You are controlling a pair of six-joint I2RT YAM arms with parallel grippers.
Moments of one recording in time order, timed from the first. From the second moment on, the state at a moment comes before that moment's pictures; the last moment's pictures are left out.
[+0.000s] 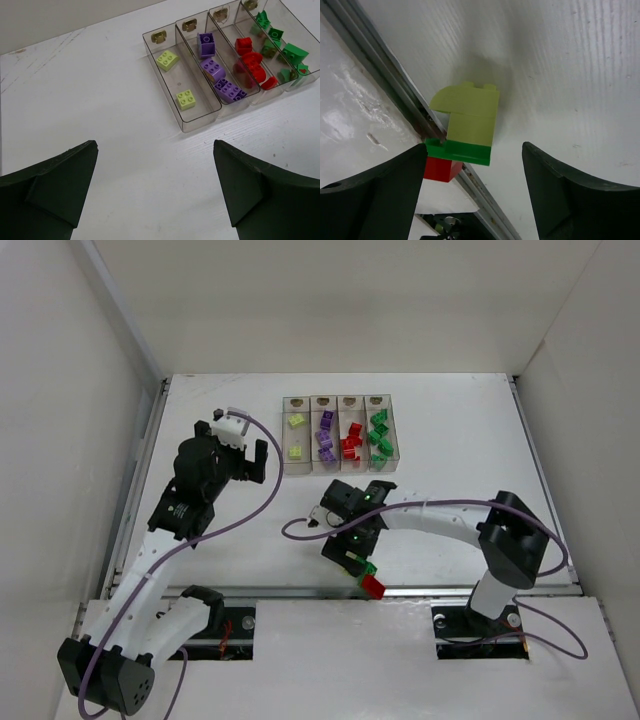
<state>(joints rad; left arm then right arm) -0.31 0.87 0.83 -0.23 0.01 0.08 1.00 1.67 1.18 -0.88 -0.19 -0.13</state>
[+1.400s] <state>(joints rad) -0.34 0.83 0.85 -0.37 0.58 0.23 0.89 1.60 1.58 -0.79 0.12 0.14</state>
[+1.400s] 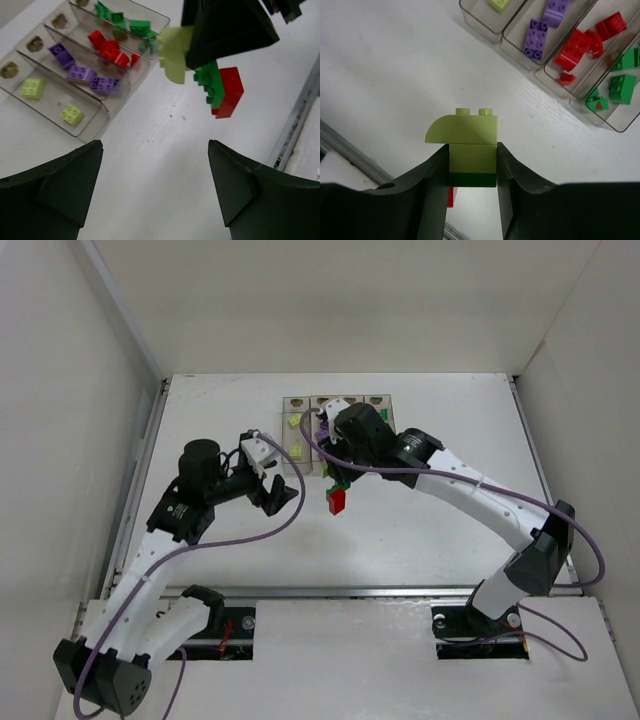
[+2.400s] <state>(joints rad) -0.47 1.18 1.01 -0.30 0.58 0.14 0.88 1.60 1.60 -0.64 0.06 0.19</state>
